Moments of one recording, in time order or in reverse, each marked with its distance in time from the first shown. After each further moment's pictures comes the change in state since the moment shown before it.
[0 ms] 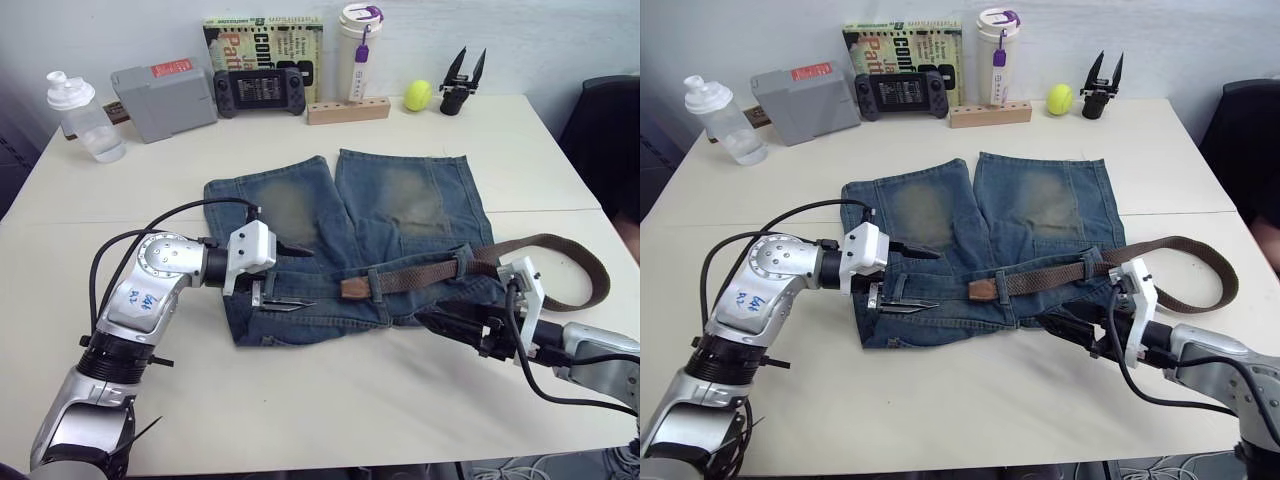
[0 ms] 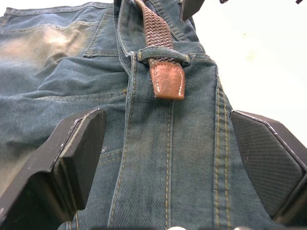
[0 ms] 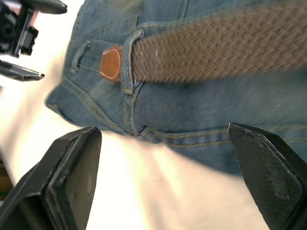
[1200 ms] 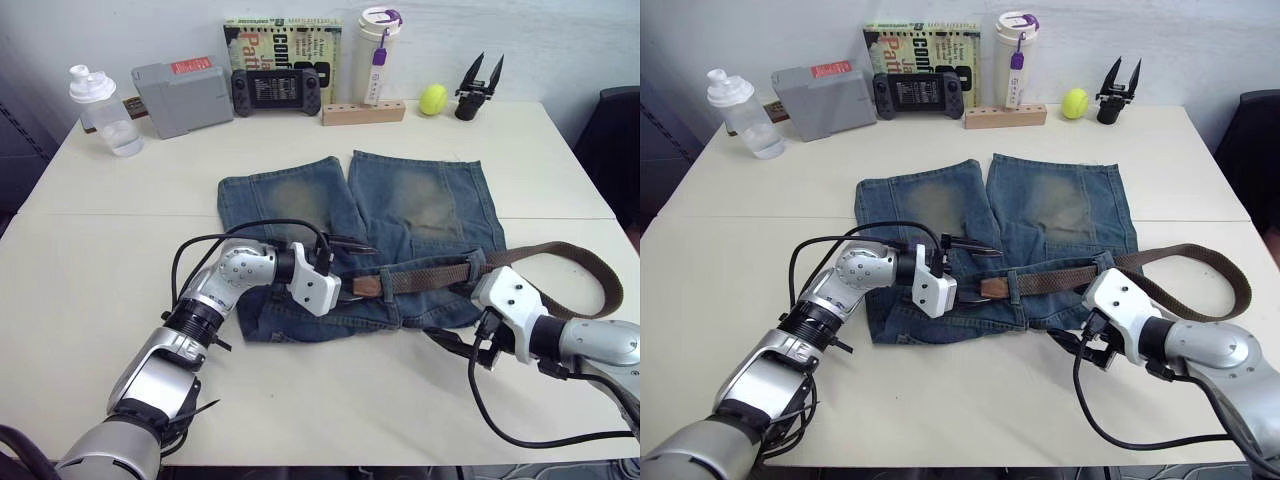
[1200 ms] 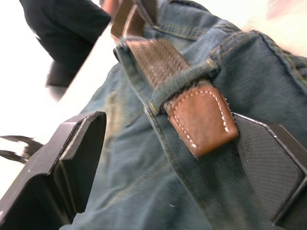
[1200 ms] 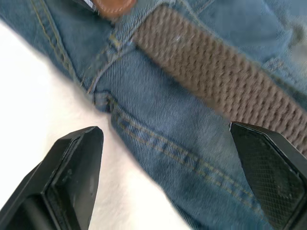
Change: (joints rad) left arm -0.238 -0.253 -0.182 0.594 0.537 -1.089 0.366; right arm 0.093 -0.142 0.209 -0.132 -0.646 -0.423 0.172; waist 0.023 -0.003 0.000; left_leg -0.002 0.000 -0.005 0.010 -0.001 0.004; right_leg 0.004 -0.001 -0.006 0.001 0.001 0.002
